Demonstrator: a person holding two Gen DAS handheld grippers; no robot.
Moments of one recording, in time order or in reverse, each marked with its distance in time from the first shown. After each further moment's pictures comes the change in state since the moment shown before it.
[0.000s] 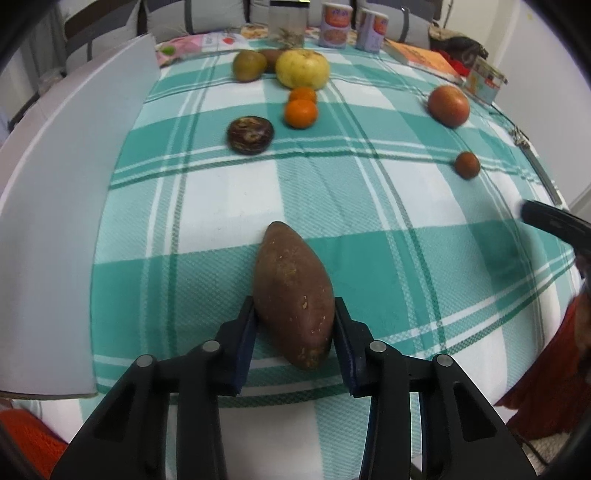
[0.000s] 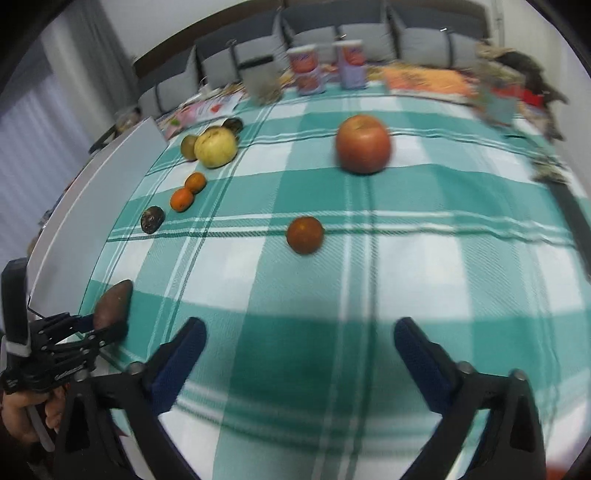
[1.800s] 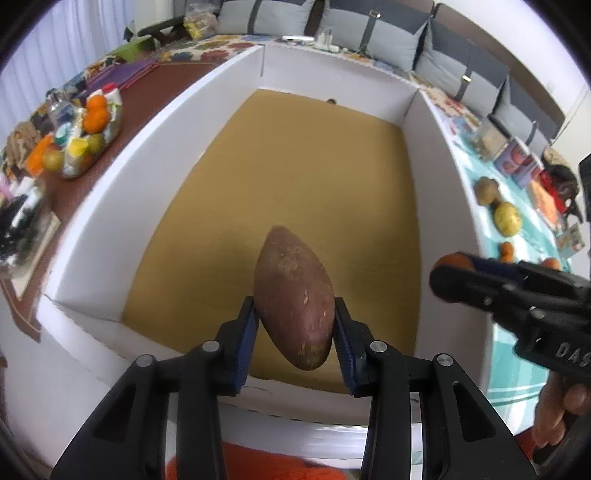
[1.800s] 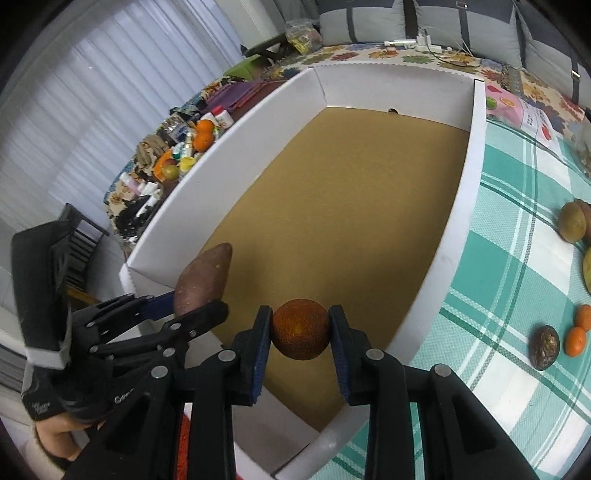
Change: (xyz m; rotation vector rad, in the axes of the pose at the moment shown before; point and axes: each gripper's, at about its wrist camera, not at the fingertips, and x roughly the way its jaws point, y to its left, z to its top) left arm -0.103 0.281 0.003 -0.428 -0.045 0.169; right arm 0.083 0.435 0.090 -0.366 0.231 0.381
